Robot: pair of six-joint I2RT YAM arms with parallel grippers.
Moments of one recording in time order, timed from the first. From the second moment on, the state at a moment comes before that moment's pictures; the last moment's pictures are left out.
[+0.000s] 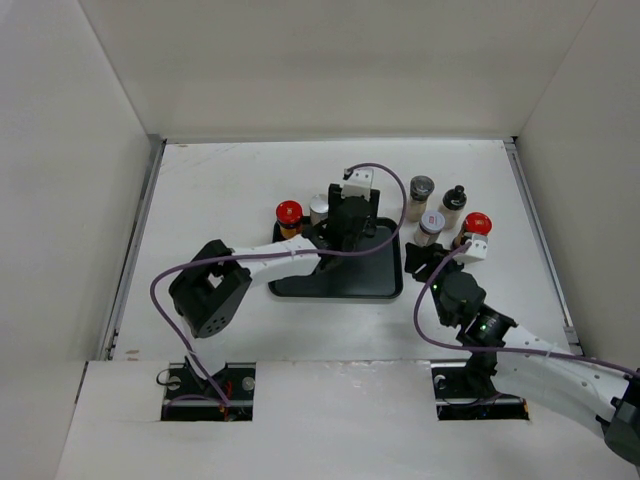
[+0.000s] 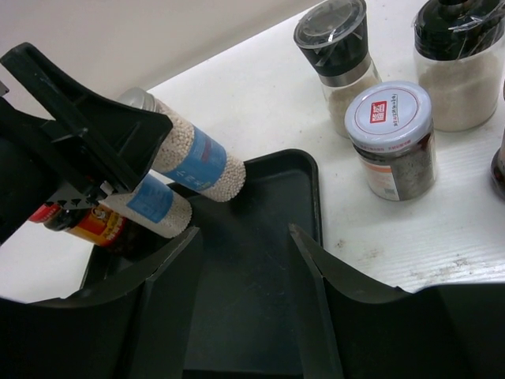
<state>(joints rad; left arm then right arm) -0.90 1.82 1.20 0.33 -0.64 -0.25 0.82 0.69 0.29 0.30 0.74 0.58</state>
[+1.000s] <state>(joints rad) -0.91 1.76 1.11 0.32 -0.65 -0.30 0.82 0.69 0.29 0.30 0.74 0.58</state>
